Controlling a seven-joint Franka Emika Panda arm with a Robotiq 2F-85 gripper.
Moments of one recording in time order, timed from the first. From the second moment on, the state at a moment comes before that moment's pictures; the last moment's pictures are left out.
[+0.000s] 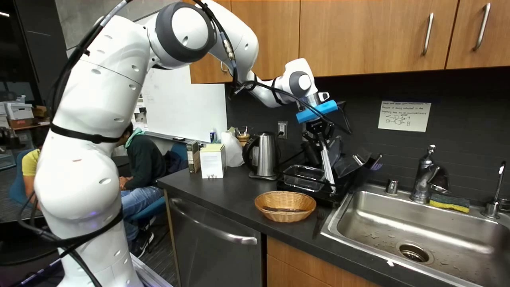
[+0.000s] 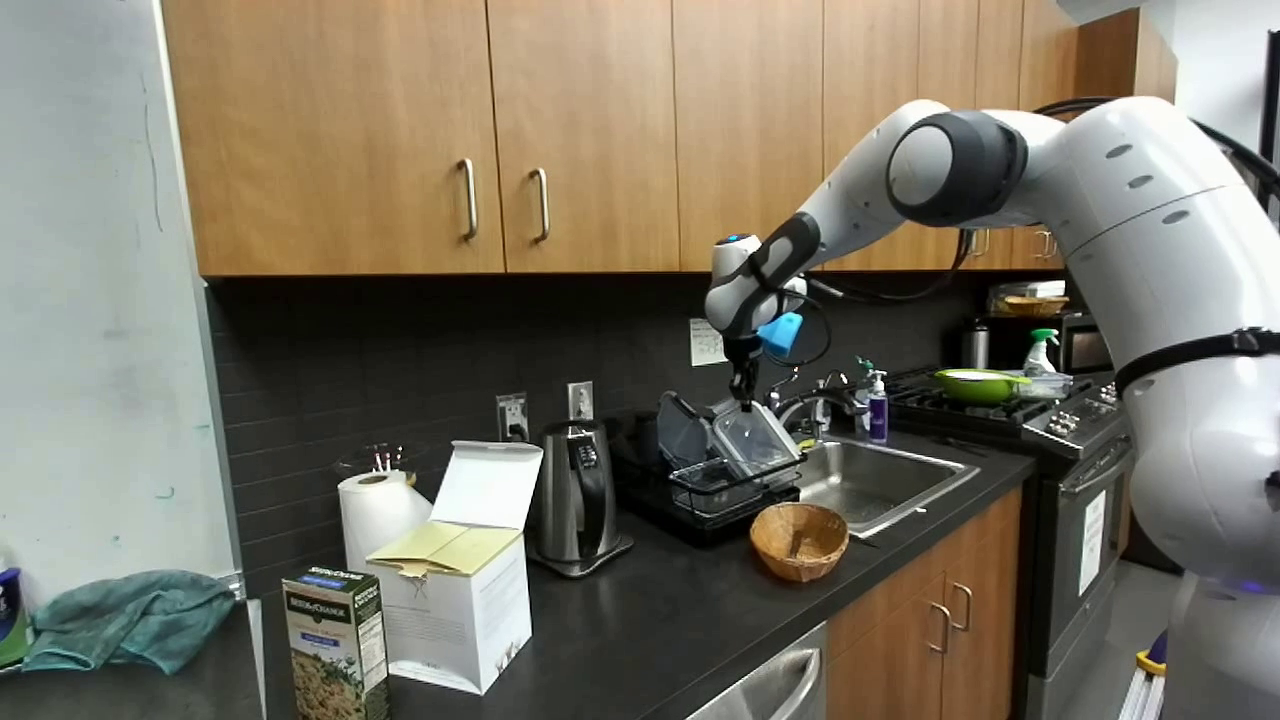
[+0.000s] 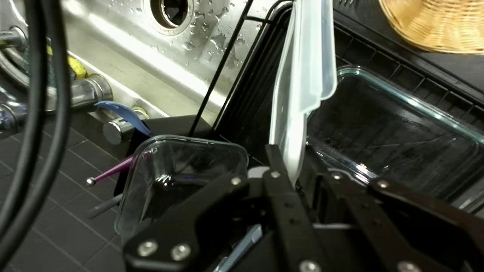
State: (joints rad) arm -0.27 0.44 -0.10 -1.60 -0.31 2.32 -0.54
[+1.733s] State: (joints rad) arm -0.12 0.32 -0.13 -1.81 -0.66 2.37 -0.29
